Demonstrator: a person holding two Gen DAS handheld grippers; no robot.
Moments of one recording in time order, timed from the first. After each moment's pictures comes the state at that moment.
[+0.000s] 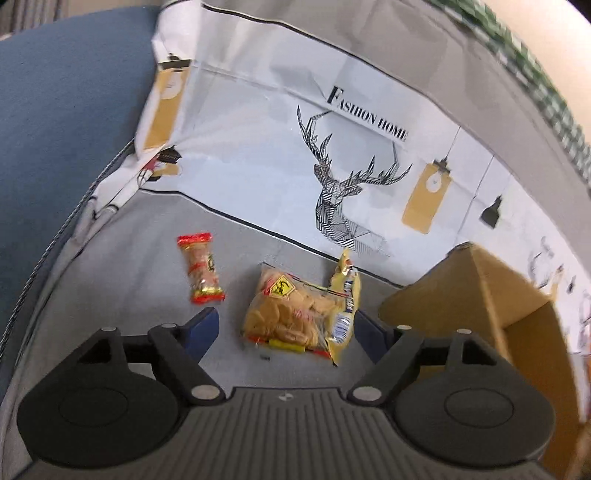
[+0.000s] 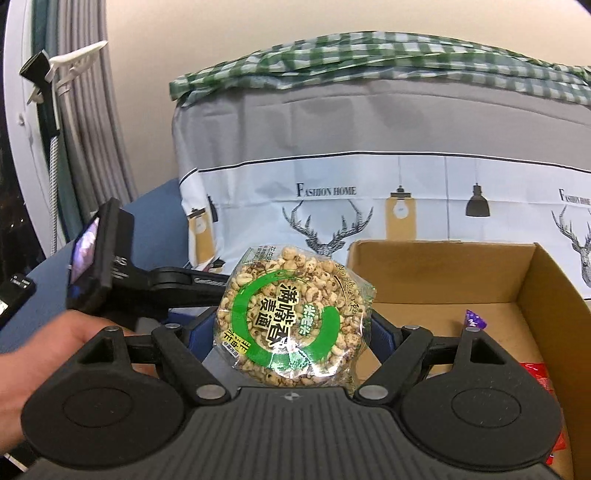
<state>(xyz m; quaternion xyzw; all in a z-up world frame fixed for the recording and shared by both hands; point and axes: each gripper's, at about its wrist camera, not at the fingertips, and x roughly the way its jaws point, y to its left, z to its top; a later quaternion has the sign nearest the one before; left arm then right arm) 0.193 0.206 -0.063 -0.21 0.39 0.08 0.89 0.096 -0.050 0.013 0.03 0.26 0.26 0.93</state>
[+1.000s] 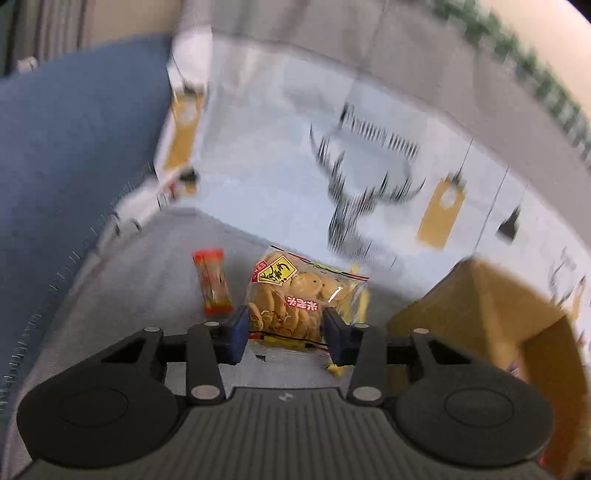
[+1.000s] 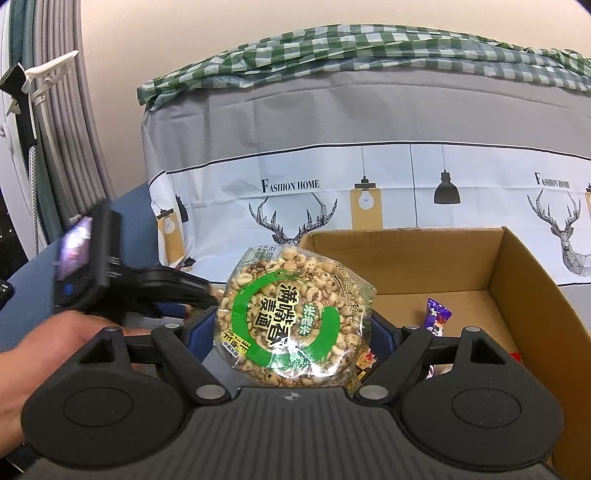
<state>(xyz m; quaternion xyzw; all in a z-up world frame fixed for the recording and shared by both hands) 0.173 0.189 -0.036 -0.19 0.35 0.13 0.91 0.106 -0.082 0.002 0.04 0.27 0.23 0.93</state>
